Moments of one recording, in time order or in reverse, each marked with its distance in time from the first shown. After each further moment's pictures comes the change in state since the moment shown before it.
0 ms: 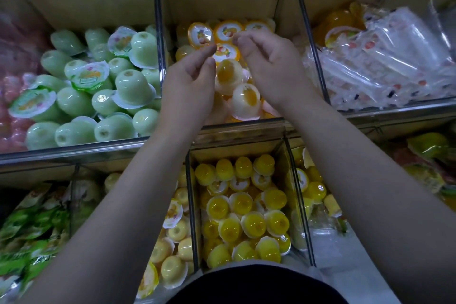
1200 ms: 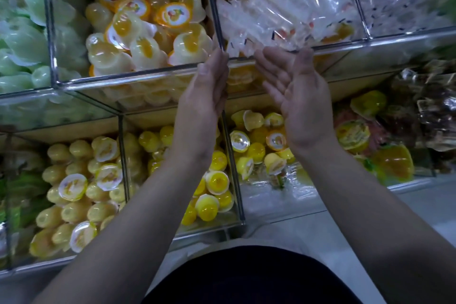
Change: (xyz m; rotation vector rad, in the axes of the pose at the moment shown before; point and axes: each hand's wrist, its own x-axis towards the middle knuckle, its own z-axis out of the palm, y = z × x) left_hand -0.134 0.015 0.139 -0.504 -0.280 -0.154; right_hand -0.147 0.063 -0.134 0.642 0.152 0.233
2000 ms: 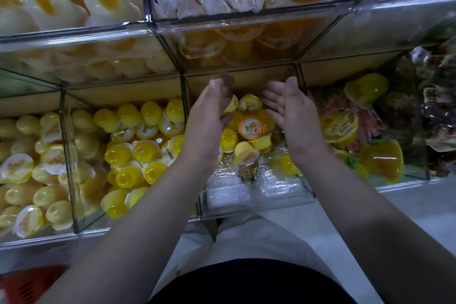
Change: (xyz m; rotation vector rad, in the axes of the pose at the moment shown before) left_hand 0.016 -0.101 0.073 0.037 0.176 -0.320; right_hand 0.017 0.076 -0.115 -0.198 0.065 0.343
